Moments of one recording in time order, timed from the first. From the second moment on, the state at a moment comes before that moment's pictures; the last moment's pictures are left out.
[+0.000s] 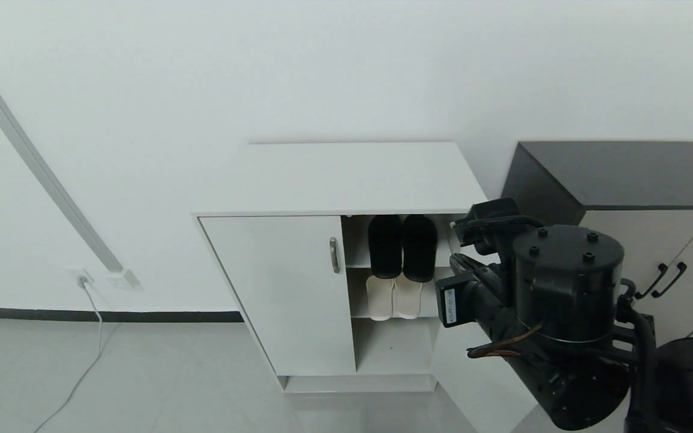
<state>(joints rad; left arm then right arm) 0.00 0.00 0.00 0.00 0.01 -0.02 0.95 1.72 -0.82 -0.72 -0.76 0.03</state>
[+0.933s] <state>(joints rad) 0.00 0.00 0.00 0.00 0.01 -0.02 0.95 1.72 -0.79 -0.72 -0.74 0.03</state>
